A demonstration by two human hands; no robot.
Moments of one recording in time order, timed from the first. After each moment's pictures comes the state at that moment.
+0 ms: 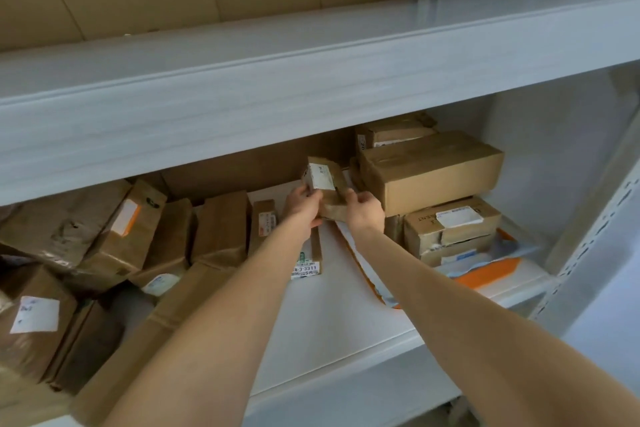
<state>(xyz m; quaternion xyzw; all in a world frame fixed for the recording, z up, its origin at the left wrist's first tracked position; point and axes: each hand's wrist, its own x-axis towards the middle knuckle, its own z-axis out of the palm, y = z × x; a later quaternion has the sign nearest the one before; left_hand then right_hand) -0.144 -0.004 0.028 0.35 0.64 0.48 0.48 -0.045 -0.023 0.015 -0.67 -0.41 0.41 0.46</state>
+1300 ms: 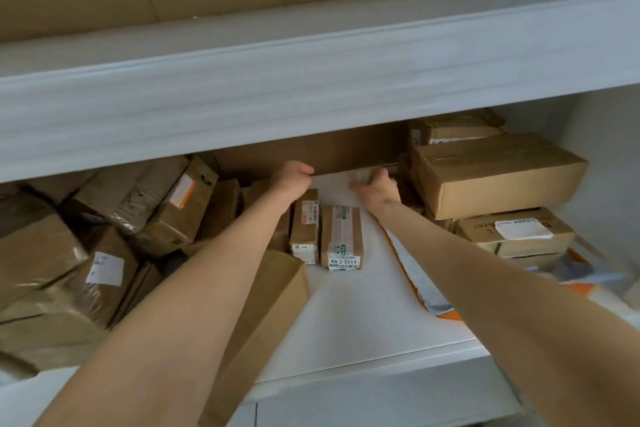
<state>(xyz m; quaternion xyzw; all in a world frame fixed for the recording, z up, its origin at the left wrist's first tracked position) -0.237 -0.011 0.065 0.54 0.73 0.34 0.26 -0.084 0.005 0.039 -0.65 -0.57 0.39 0.31</state>
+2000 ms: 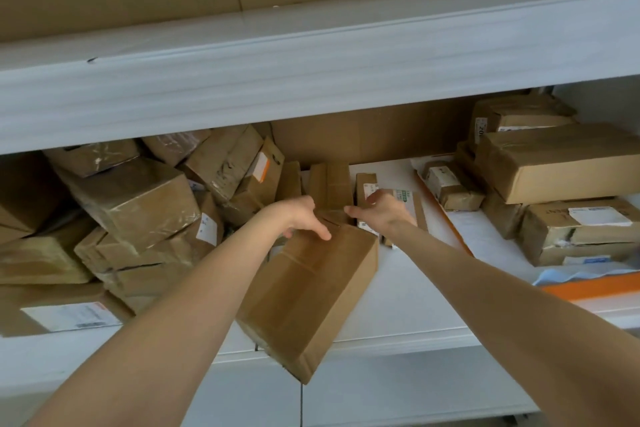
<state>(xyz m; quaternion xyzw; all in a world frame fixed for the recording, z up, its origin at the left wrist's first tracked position) -0.347 -0.110 0.052 0.56 0.77 0.01 0.32 -0.180 -0.072 0.015 -0.65 -0.67 0.32 0.17</state>
